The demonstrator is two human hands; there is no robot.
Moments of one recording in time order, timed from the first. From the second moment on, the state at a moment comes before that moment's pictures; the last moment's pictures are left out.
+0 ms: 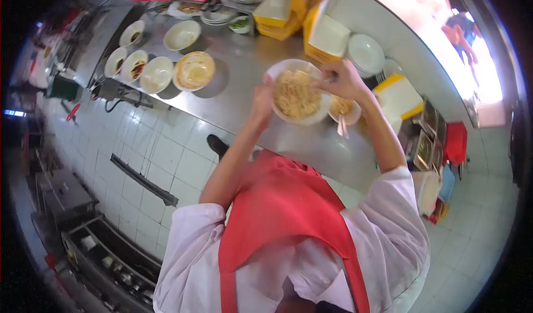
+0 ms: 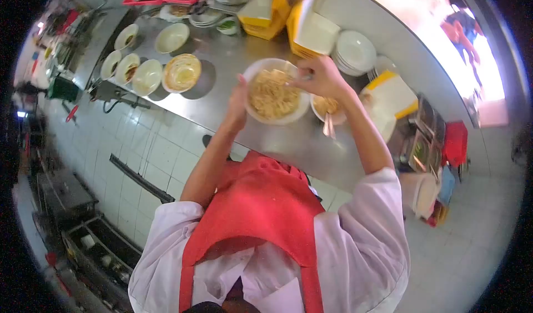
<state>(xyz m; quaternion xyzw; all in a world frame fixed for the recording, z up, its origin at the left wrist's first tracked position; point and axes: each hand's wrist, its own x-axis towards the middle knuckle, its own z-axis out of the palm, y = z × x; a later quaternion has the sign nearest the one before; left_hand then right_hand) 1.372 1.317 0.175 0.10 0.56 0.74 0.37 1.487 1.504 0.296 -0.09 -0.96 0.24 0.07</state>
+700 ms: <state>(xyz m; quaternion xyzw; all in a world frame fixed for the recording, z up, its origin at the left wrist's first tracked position) 1.365 1.296 0.218 0.14 0.57 0.72 0.37 1.458 1.482 0.373 -0.04 -0.99 0.10 0.10</state>
